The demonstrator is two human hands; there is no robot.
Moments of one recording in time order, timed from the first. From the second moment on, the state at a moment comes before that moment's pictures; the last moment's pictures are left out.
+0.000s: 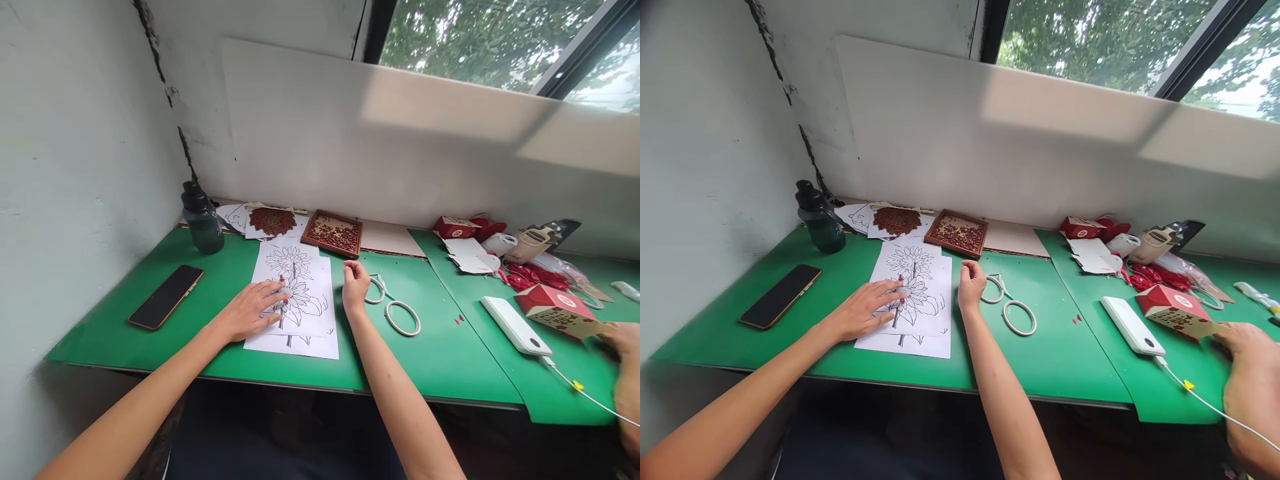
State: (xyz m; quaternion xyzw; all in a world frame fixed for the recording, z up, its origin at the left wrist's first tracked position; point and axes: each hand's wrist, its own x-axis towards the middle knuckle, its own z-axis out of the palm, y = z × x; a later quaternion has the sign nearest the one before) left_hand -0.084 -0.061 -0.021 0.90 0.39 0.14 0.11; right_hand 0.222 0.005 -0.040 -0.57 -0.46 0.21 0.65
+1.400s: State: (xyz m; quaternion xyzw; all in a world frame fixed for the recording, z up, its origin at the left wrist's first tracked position) left_hand -0.074 -0.055 -0.022 0.90 0.36 0.15 0.18; right_hand 0.236 -0.004 -0.018 -0.51 -0.26 0.57 0.59
